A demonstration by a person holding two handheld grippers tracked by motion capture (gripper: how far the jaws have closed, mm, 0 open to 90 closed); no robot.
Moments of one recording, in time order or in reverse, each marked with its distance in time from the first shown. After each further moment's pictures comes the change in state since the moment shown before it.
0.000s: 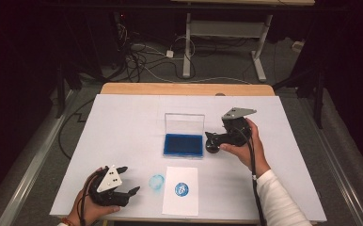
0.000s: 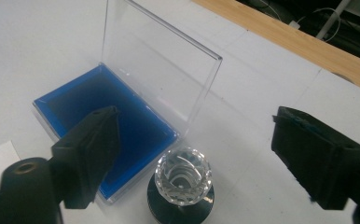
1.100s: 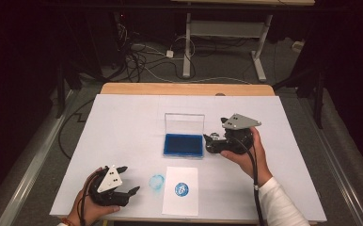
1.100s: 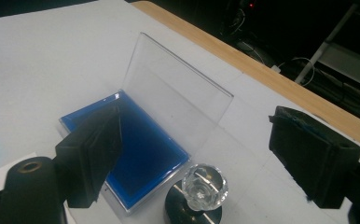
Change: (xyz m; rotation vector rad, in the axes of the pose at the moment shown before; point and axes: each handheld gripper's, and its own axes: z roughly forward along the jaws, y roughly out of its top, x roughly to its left) left arm -0.001 0.000 0.000 0.003 0.010 0.000; right arm 0.030 -0.002 -0.029 -0.146 -0.051 -0.102
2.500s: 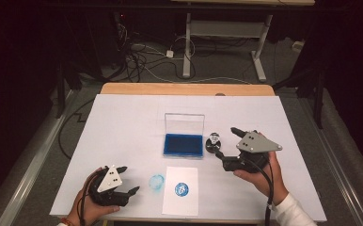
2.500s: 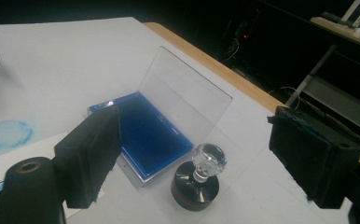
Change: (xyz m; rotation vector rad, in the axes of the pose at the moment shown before) left arm 0.000 0.000 0.000 0.007 -0.001 0.004; right arm 0.020 -0.019 -0.056 -0.101 -0.024 -0.084
